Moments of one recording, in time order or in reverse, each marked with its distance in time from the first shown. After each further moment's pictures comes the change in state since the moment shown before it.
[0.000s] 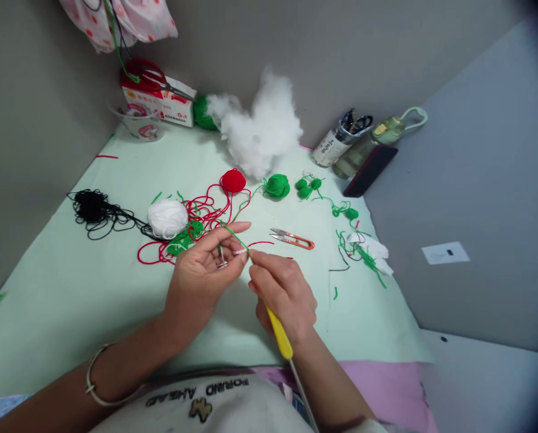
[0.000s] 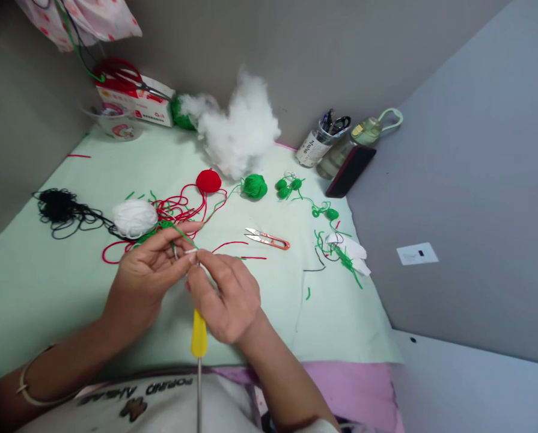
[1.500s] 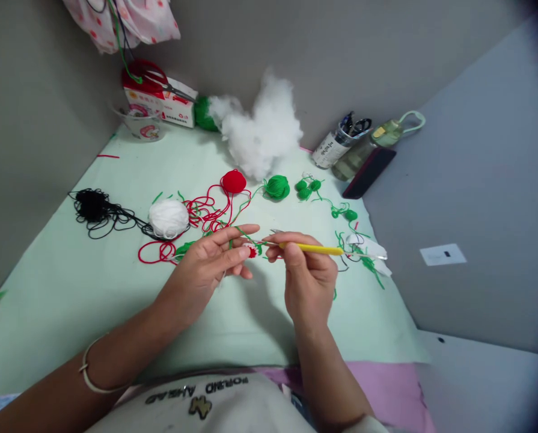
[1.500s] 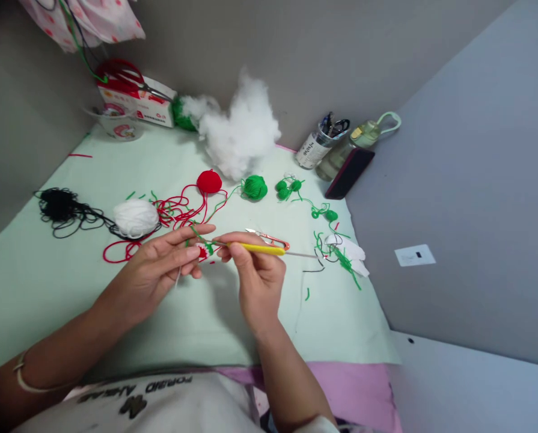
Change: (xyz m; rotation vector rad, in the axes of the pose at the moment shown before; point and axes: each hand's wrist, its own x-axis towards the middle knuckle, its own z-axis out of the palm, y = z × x) left_hand 0.012 0.005 -0.005 -0.317 -0.240 -0.285; right_hand 0.019 0.014 -0.008 0.746 0.058 0.835
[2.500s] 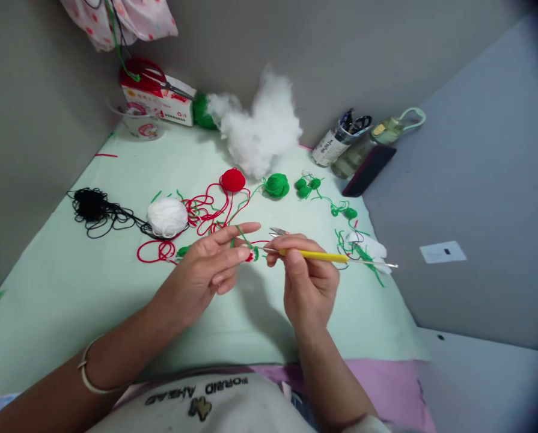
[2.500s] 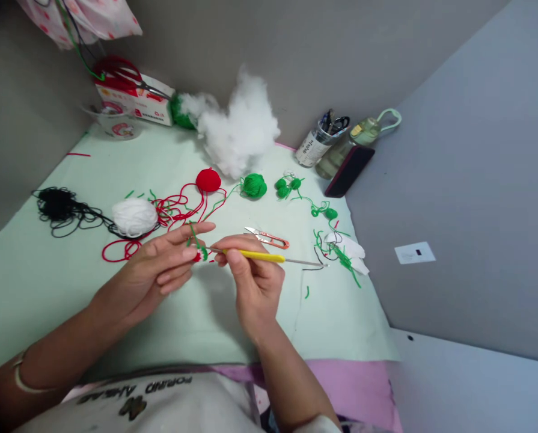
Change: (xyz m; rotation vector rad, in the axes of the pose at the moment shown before) left_hand 0.000 0.003 -0.007 -0.060 -0.054 -0.096; right_hand -0.005 -0.005 0.001 -0.094 -0.011 -0.178
